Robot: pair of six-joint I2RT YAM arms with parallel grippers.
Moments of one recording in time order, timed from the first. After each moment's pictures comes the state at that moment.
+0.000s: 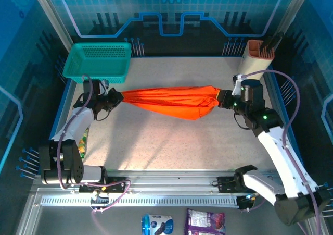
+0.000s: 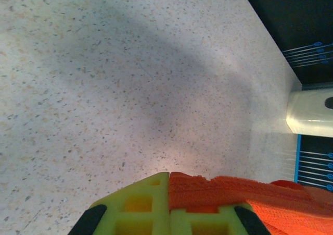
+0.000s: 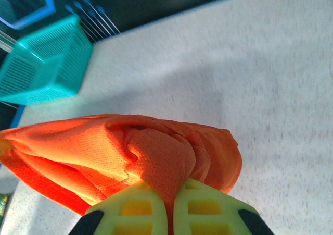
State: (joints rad) left arm 0.10 1.36 0.88 -0.31 0.47 -0.69; right arm 0.23 1.00 1.04 -0.65 -0.13 0.47
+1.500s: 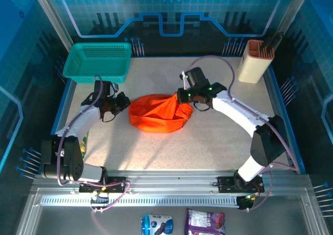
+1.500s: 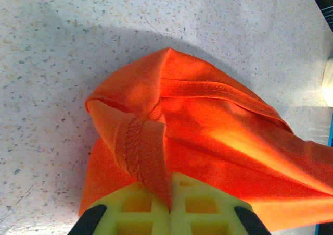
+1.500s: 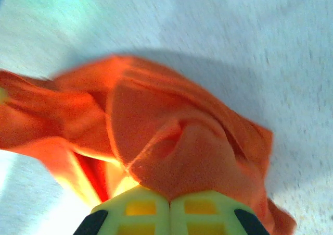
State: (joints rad) left arm -0.03 1.40 0.90 -0.39 0.41 -0.67; right arm 0.57 1.61 1.37 -0.56 -0.11 0.38
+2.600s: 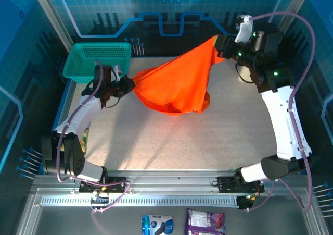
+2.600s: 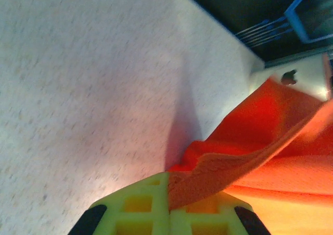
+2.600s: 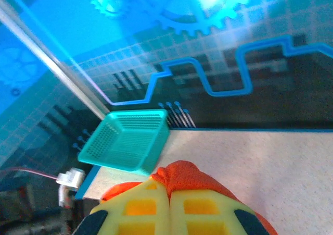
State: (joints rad) left arm -0.06 1.47 1.15 -0.32 0.48 -0.70; right arm 0.21 1.41 1.86 -0.70 -0.28 0.42
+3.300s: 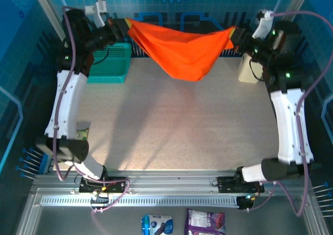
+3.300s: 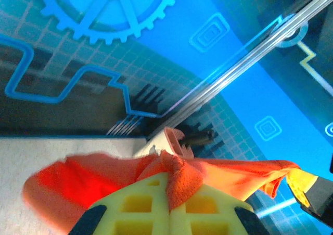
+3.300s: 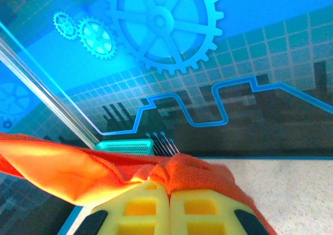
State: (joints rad) left arm -0.05 1.57 1.95 -0.46 0.63 -0.73; right arm 0.08 1.35 1.85 -0.65 -0.34 0.40
